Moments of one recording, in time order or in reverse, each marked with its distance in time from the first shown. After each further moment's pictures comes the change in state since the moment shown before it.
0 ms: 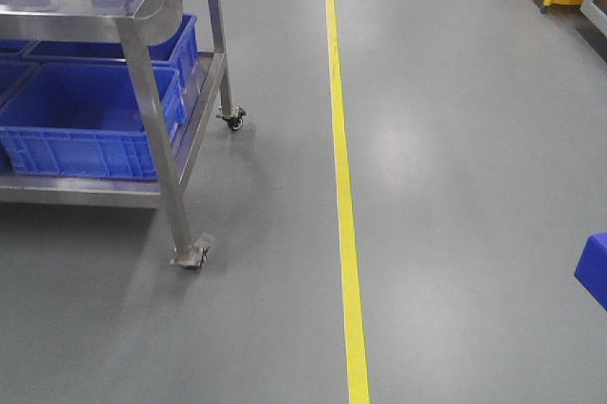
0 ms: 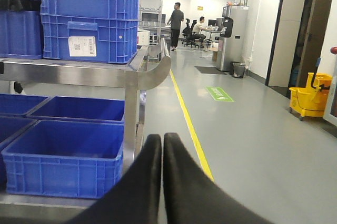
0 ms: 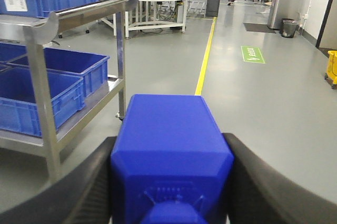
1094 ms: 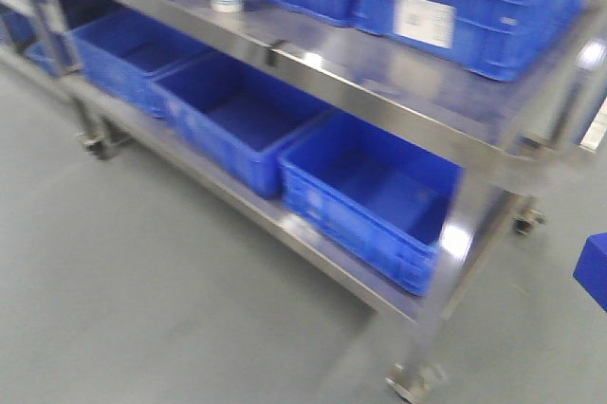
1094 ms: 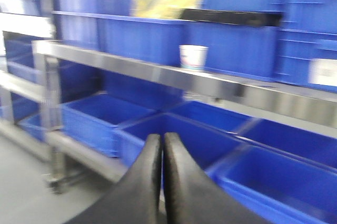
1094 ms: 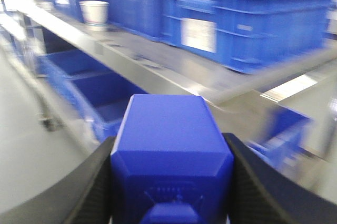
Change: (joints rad) arm 0.000 0.000 0.000 0.000 0.000 0.000
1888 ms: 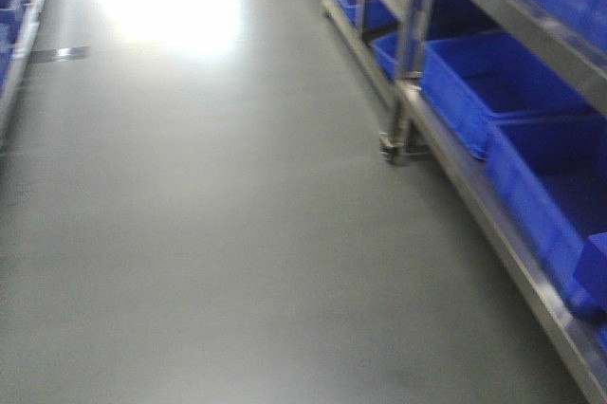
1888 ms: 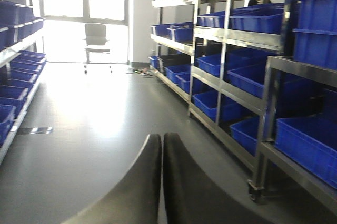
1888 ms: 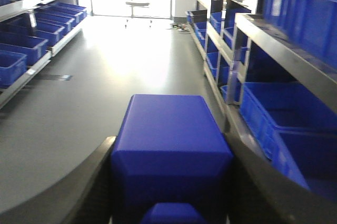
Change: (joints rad) arm 0.000 0.000 0.000 0.000 0.000 0.000
